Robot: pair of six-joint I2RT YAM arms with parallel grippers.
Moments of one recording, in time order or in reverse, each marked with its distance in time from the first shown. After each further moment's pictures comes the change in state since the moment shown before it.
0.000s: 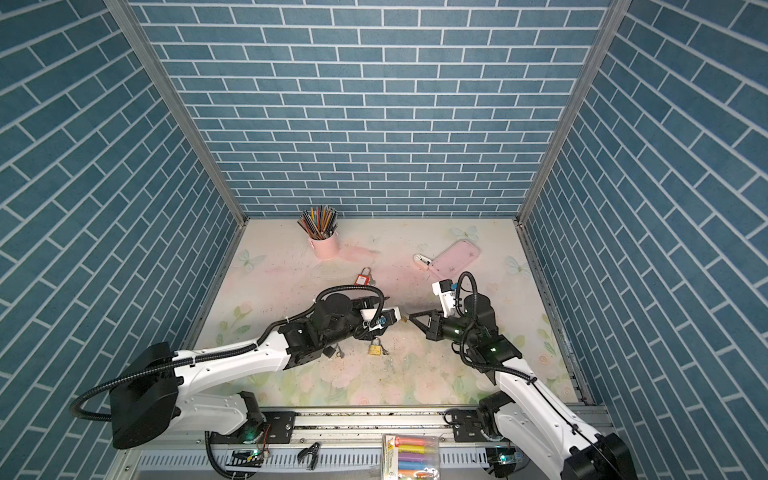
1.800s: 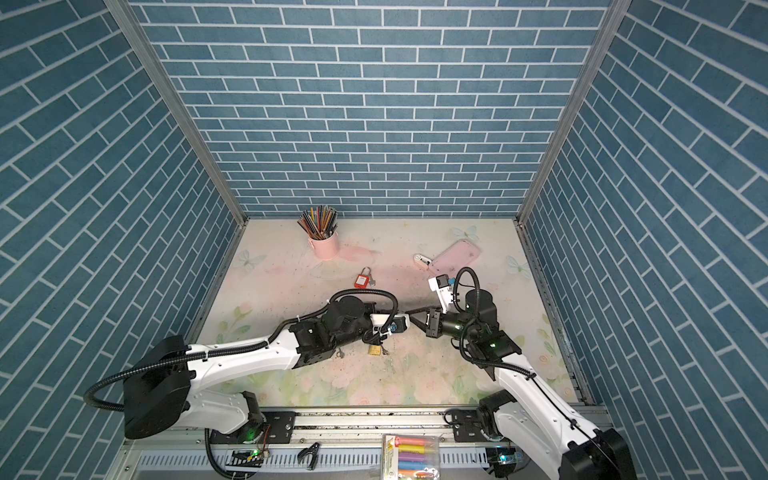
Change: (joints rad) left arm -0.055 0.073 0.043 -0.029 -0.037 0.056; right arm -0.006 0.037 0.015 0.096 -0.118 0.040
